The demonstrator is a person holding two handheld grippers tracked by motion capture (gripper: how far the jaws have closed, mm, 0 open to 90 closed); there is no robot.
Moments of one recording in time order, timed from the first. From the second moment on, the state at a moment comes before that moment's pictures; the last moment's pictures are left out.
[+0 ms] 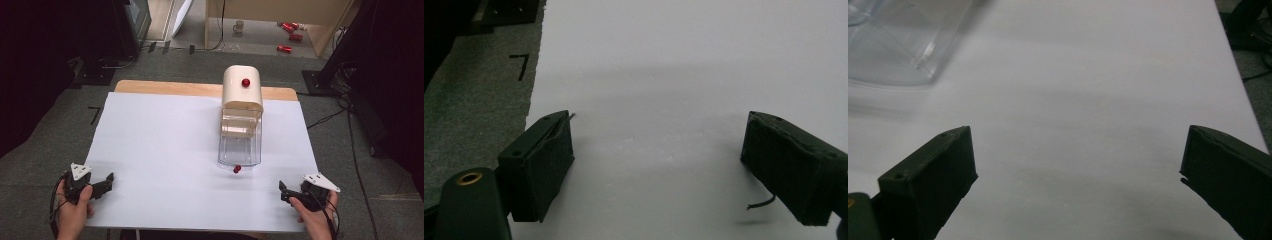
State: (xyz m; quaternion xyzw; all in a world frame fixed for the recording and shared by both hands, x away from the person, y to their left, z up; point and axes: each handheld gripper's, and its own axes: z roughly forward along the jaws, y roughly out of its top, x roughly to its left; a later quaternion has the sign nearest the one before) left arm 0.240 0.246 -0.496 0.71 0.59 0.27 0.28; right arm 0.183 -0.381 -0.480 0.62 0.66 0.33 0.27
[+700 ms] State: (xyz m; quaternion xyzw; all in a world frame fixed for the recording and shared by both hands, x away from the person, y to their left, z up) left arm 0.240 0.246 -0.496 0.71 0.59 0.27 0.28; right arm 0.180 -0.332 -0.463 0.60 0.66 0.36 0.27
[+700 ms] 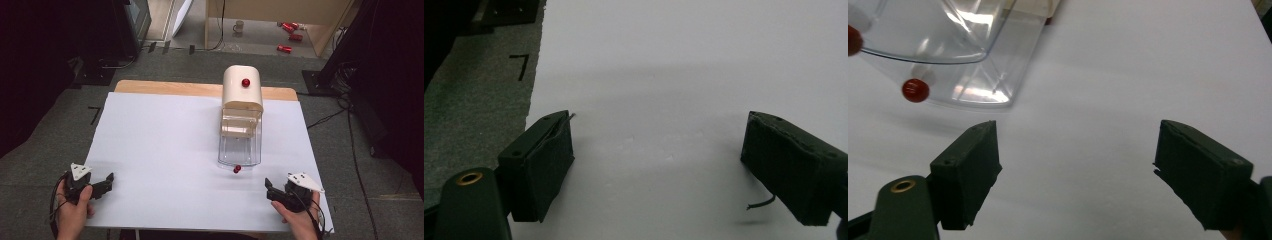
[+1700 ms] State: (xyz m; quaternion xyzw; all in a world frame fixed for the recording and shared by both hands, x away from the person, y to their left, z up) left arm 0.240 0.246 -0.496 0.71 0.59 0.27 0.28; right arm 0.179 -0.279 -0.455 0.57 0.67 0.40 0.26
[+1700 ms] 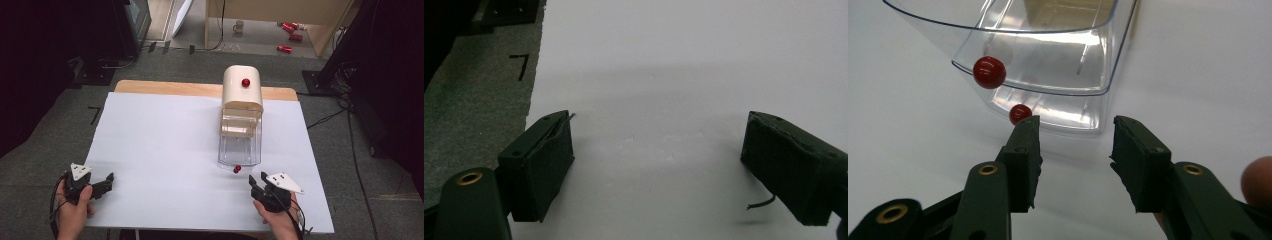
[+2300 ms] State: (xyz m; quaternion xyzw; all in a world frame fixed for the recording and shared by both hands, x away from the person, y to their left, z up) left arm 0.240 0.246 -0.496 0.70 0.59 0.27 0.28; right arm 0.185 -0.253 -0.449 0.56 0.68 0.42 0.24
